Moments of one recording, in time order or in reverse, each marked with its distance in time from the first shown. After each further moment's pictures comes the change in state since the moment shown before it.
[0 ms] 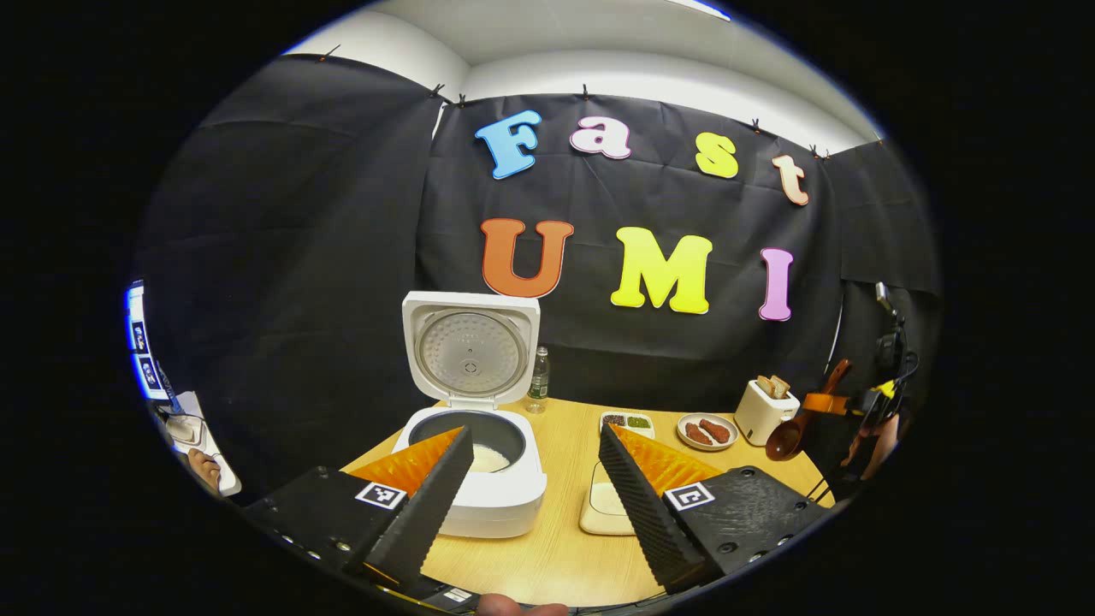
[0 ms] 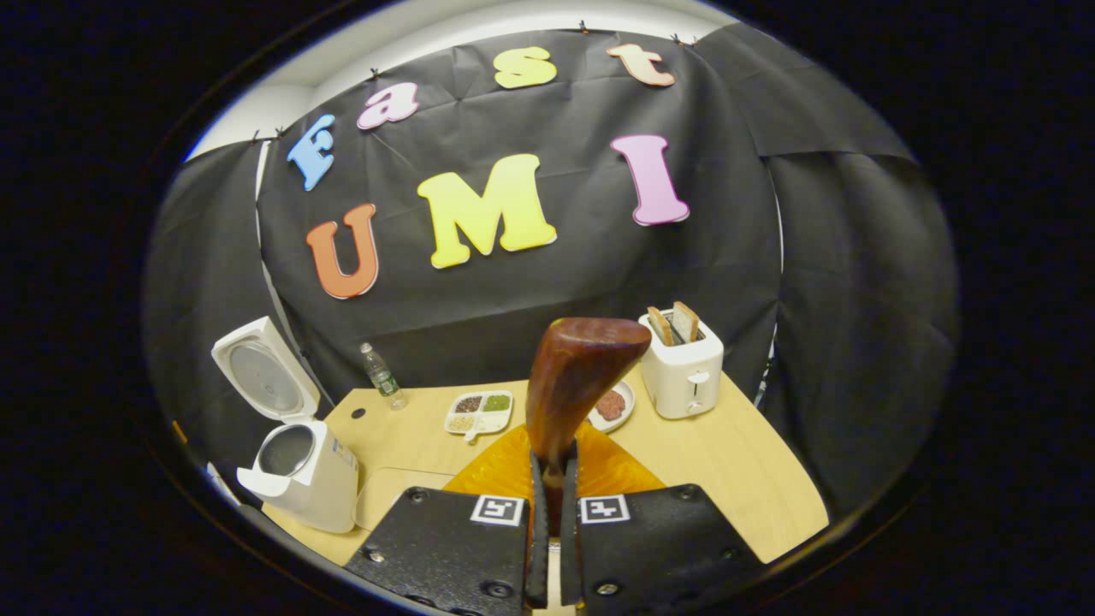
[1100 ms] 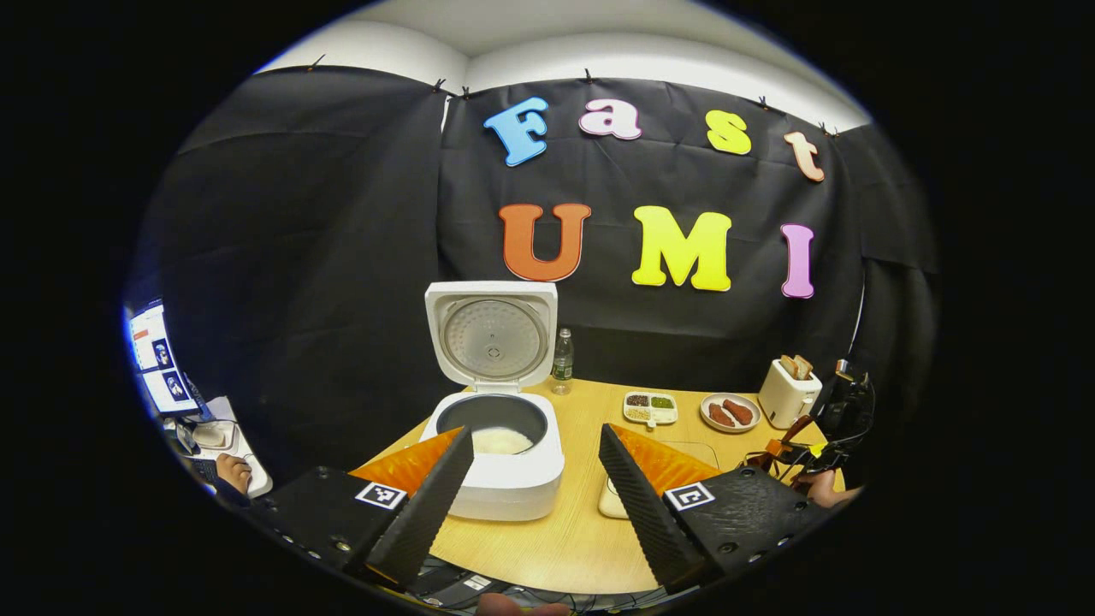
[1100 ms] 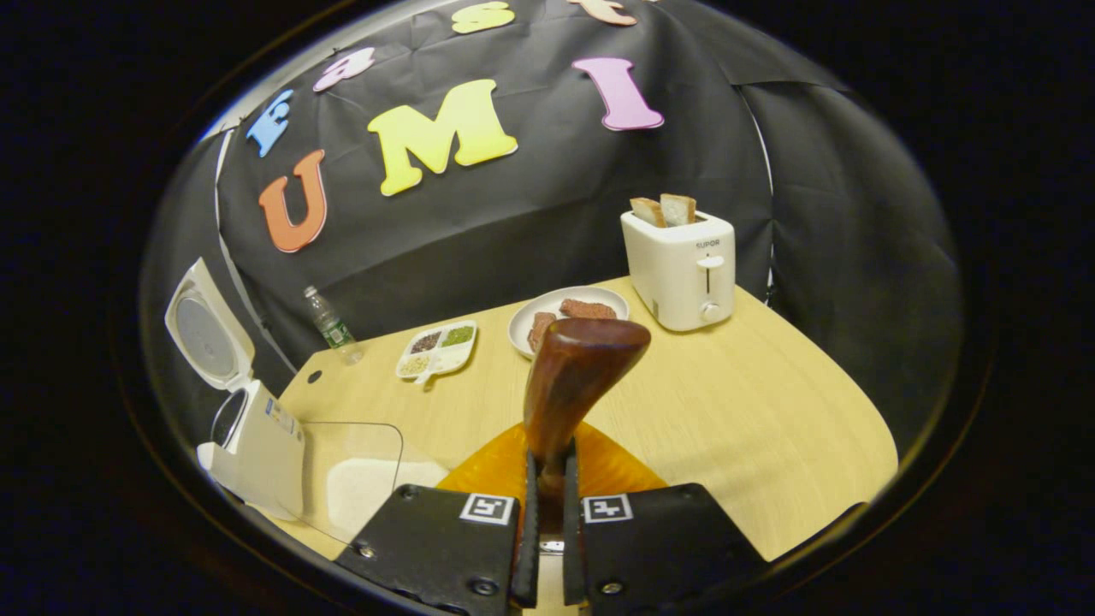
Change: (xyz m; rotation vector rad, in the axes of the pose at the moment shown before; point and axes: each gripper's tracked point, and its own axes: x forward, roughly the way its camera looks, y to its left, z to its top) left arm -0.014 0.008 -0.003 0.046 0.073 0.092; right arm 0.086 -0.022 -0.127 0.078 0.144 -0.074
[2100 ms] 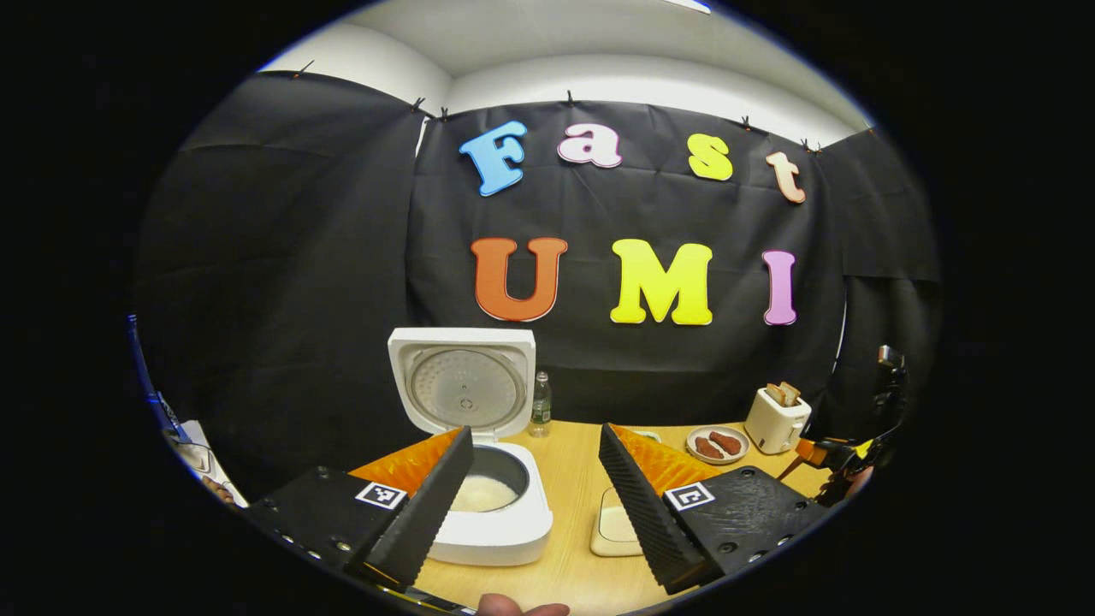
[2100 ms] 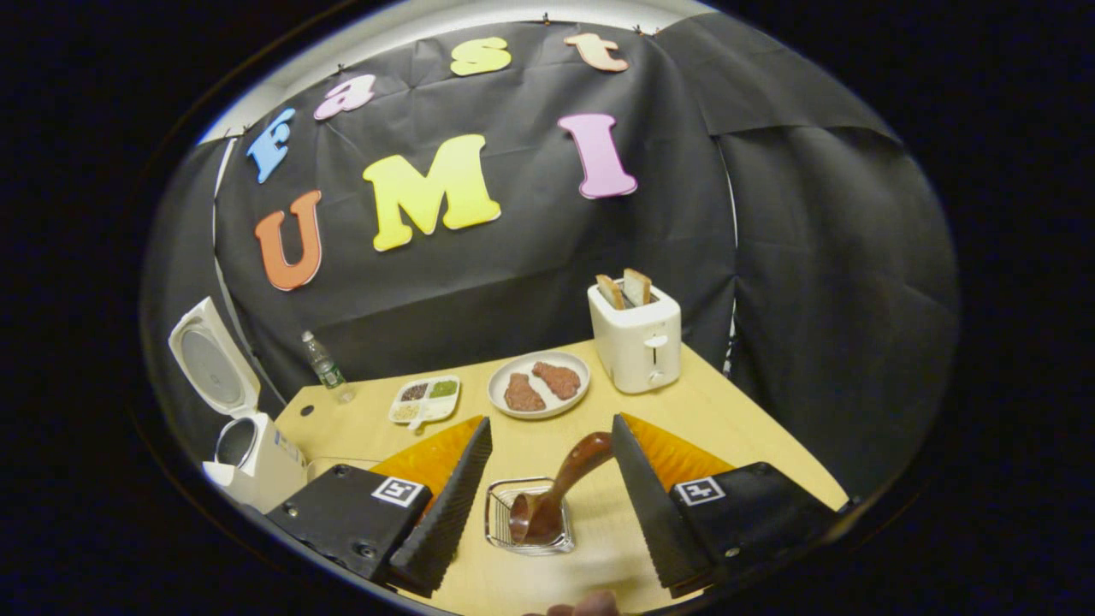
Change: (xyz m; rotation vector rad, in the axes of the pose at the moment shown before) left arm 0.061 -0.003 0.060 0.027 -0.160 -0.094; right arm -0.093 -0.010 0.092 -0.054 -0.212 -0.076
